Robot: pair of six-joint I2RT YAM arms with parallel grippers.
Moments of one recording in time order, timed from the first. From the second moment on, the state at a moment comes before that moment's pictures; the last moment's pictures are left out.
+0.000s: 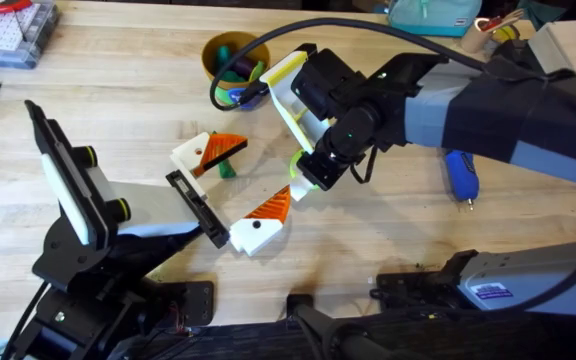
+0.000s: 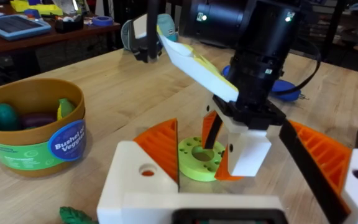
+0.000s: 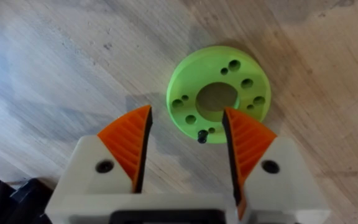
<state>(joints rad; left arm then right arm) -0.47 0.00 0.00 -0.05 0.45 -0.06 0.70 1.59 1.03 -0.84 -0.10 -0.08</state>
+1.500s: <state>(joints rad) -0.47 0.00 0.01 -0.05 0.45 -0.06 0.69 1.58 1.06 -0.94 -0.08 -0.08</state>
